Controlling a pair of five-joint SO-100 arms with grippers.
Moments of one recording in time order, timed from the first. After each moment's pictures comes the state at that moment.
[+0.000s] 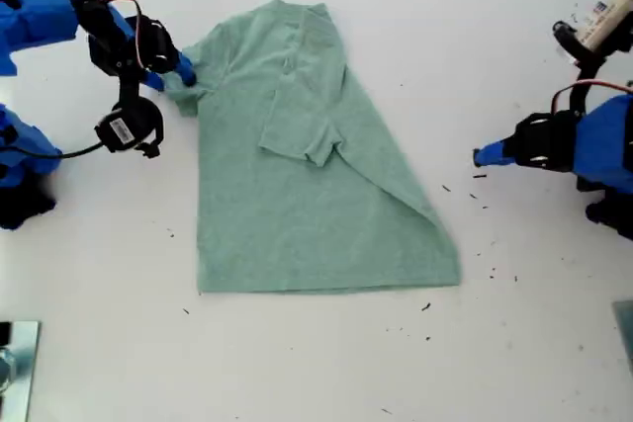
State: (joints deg) arm 0 -48.2 95.1 127.0 55.4 28.7; arm 1 16.3 200.5 174.7 77.0 -8.9
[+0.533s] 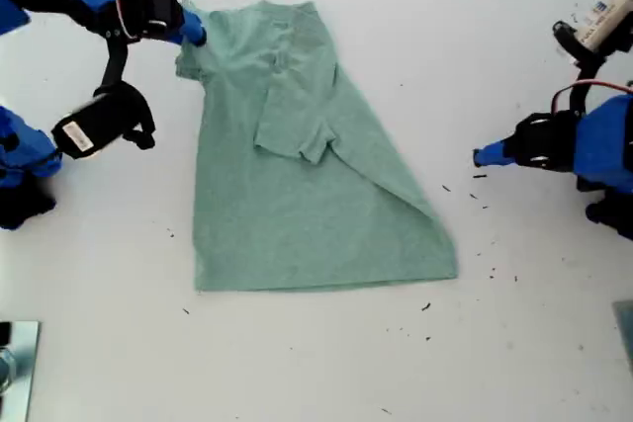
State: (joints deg) arm 0 -39.9 119.9 112.8 62.1 31.6; arm 1 16.3 200.5 174.7 77.0 -8.9
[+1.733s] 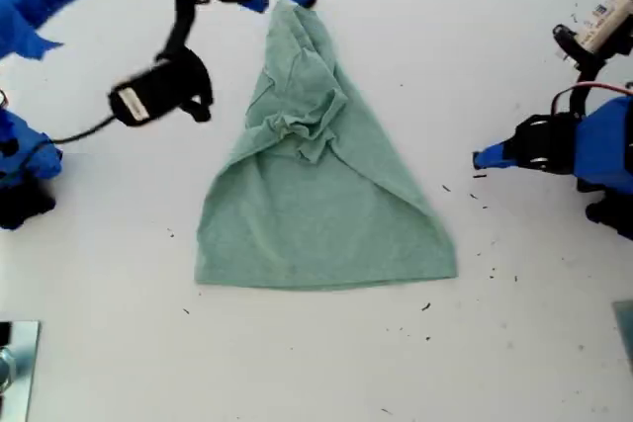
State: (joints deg) arm 0 -35.2 89.1 64.9 74.0 35.5; arm 1 15.0 200.5 174.7 77.0 -6.4
